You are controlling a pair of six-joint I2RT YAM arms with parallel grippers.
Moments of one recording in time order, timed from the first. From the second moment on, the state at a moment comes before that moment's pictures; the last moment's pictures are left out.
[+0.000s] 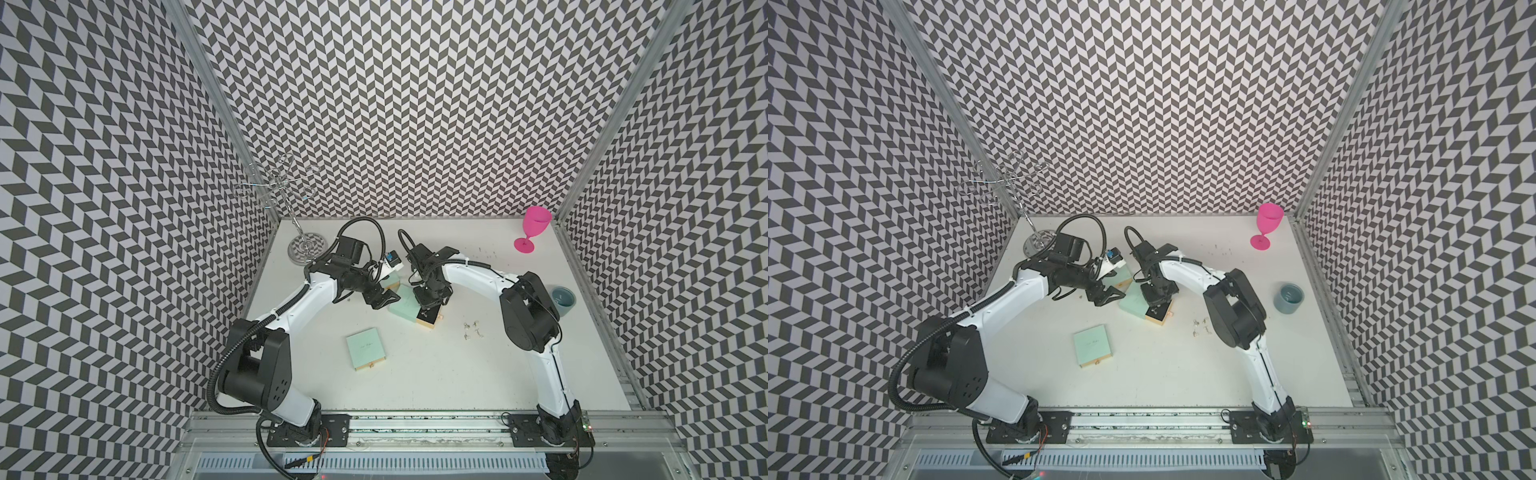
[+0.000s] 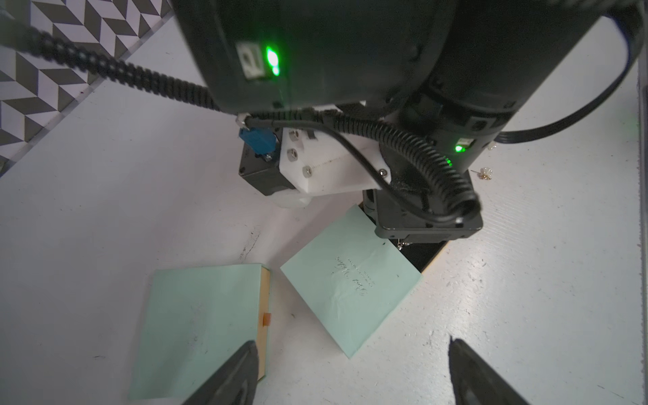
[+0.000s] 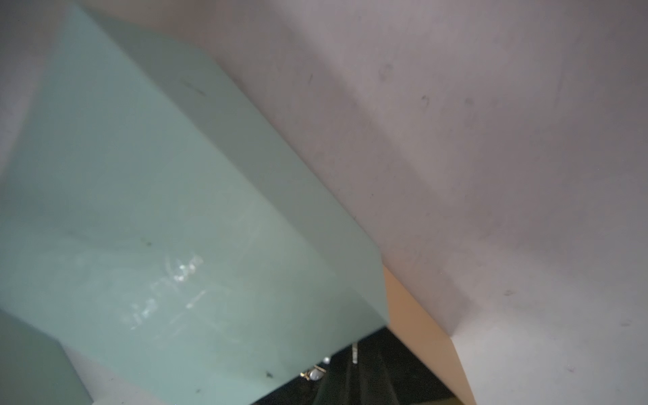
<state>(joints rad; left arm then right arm) -0.32 1.54 1.13 -0.55 0.60 0.66 0.68 2.19 1.80 -1.04 -0.03 0.23</state>
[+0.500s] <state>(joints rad) -0.32 1.54 1.13 -0.54 0.58 0.66 0.68 2.12 1.81 -1.11 0.03 0.24</state>
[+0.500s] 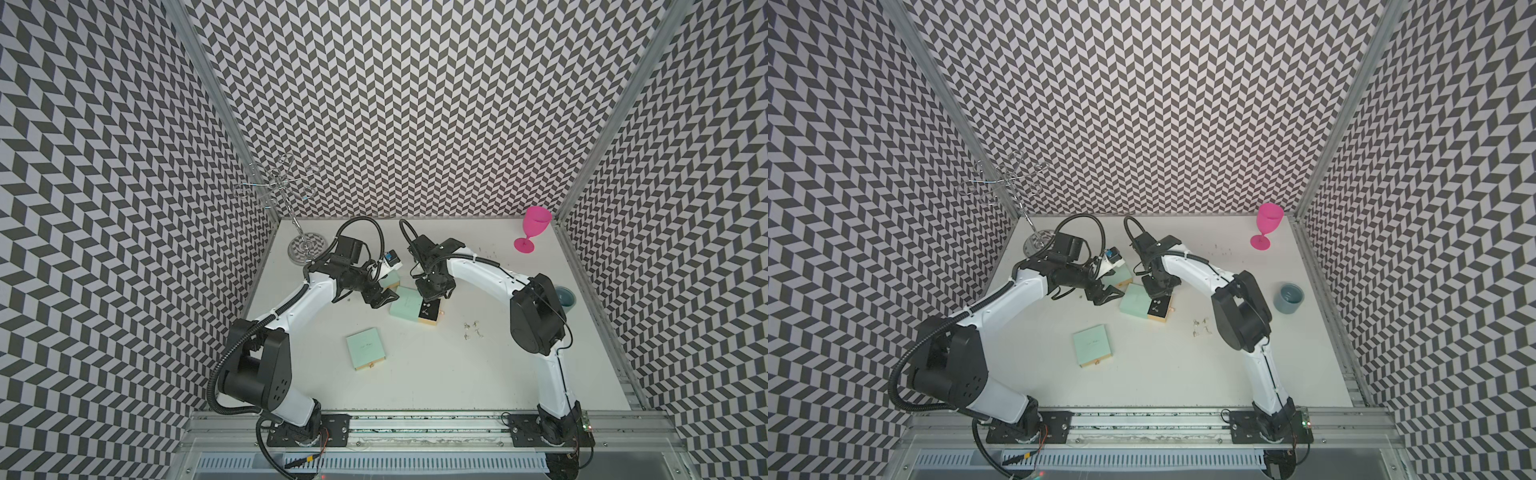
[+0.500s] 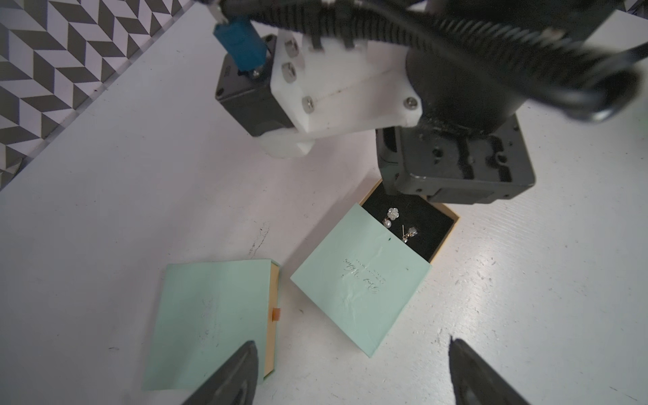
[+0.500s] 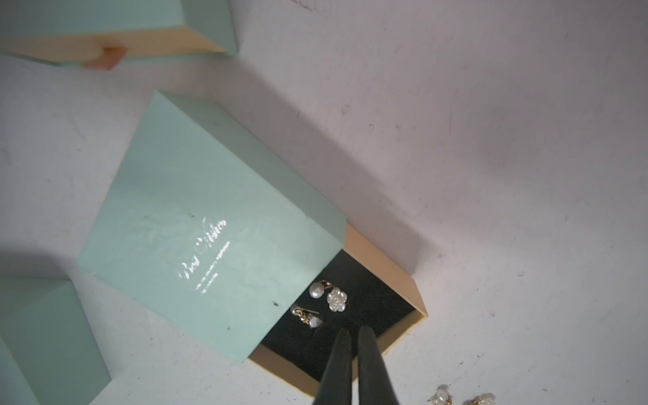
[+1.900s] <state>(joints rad) -0.31 1.54 1.02 -0.38 0.45 0.66 0.62 2.04 1.65 -0.96 -0.20 0.29</state>
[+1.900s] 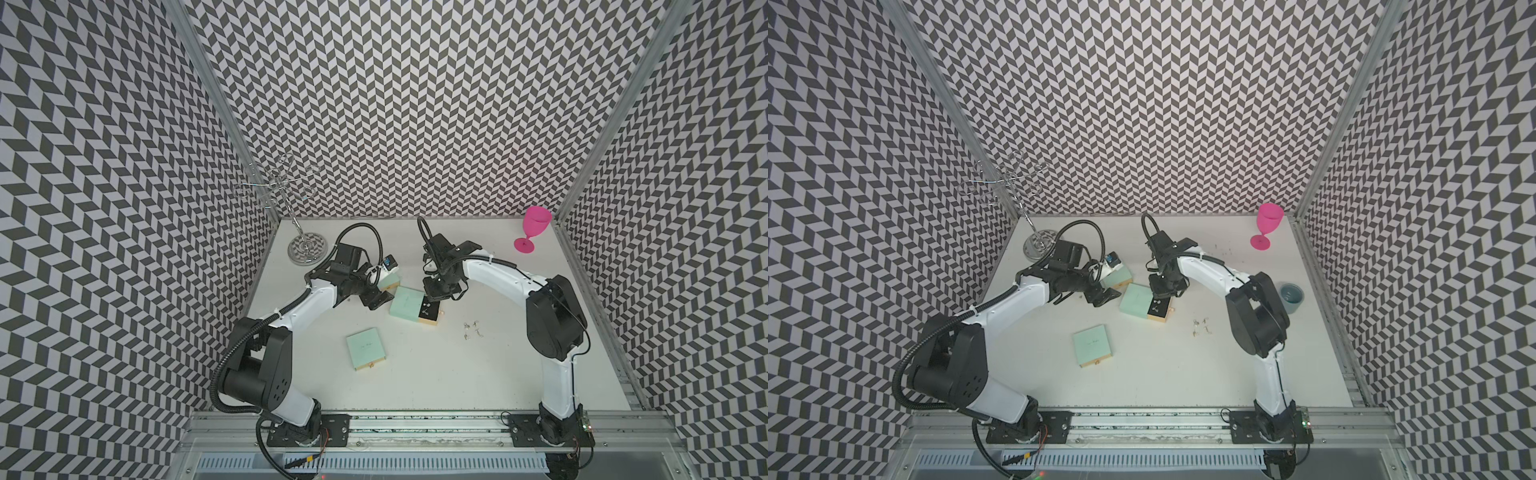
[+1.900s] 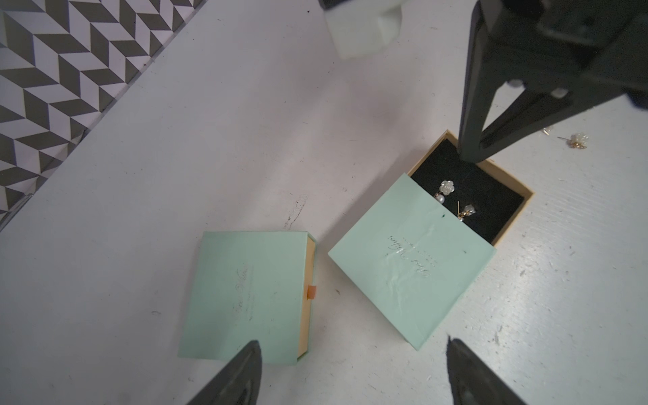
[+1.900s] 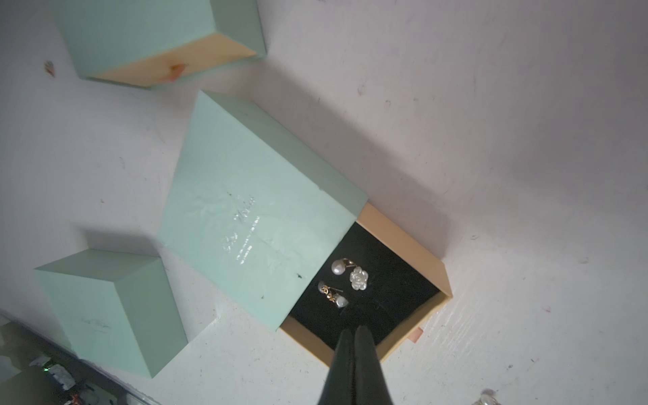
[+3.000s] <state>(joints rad) -0.30 1.54 1.02 -0.40 0.46 0.66 0.63 2.17 1.70 -0.96 -0.21 0.24</state>
